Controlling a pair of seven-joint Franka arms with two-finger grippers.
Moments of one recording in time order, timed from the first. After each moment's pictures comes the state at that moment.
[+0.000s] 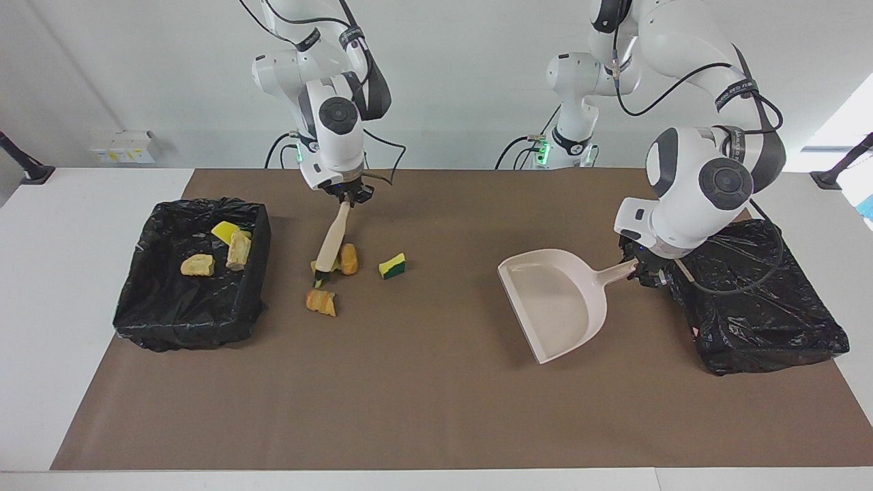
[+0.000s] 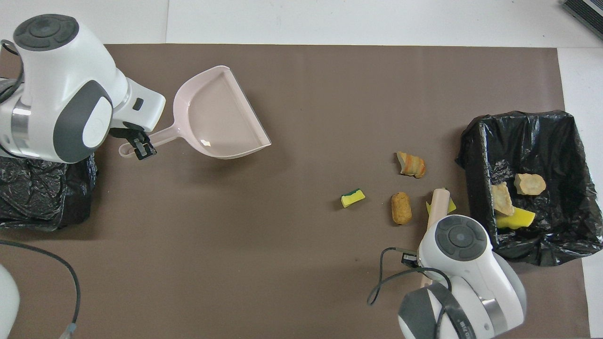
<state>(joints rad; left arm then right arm) -0.15 0.29 -0.01 -1.65 0.05 1.75 1.21 0.25 -0.16 0.20 -2.39 0.04 1.99 0.60</state>
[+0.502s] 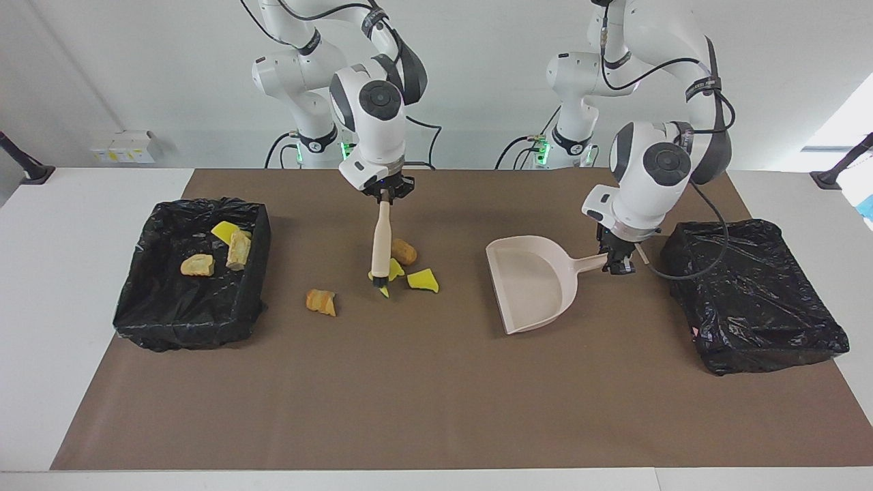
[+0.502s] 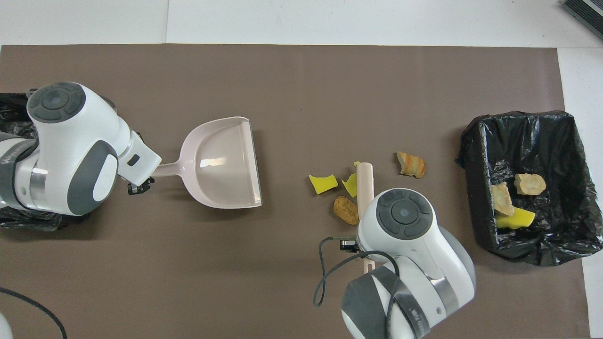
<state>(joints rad) -0.22 0.13 -0.03 -1.97 0.11 2.00 1.20 0.31 -0.05 0.19 -2.10 0.03 1.81 0.50</state>
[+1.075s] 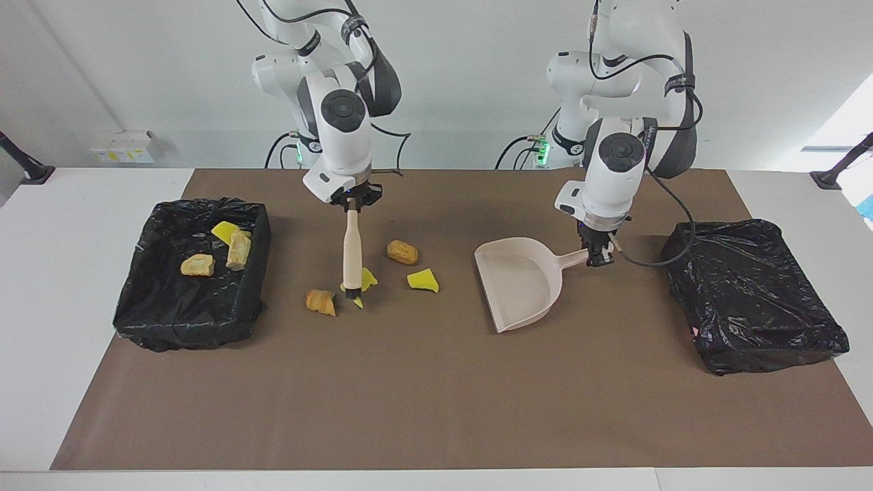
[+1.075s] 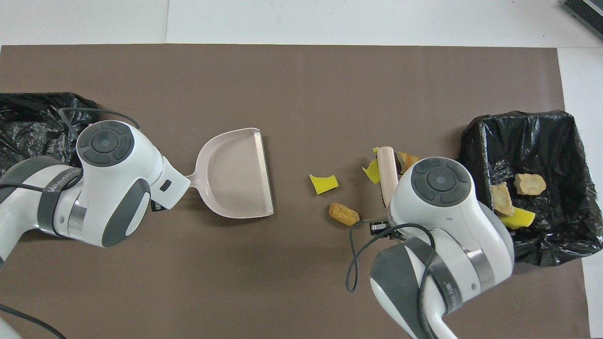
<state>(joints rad) -0.28 0.09 -0.03 -2.08 0.16 2.07 1.02 0.12 -0.03 0.19 -2.12 -0.02 1.82 0.18</state>
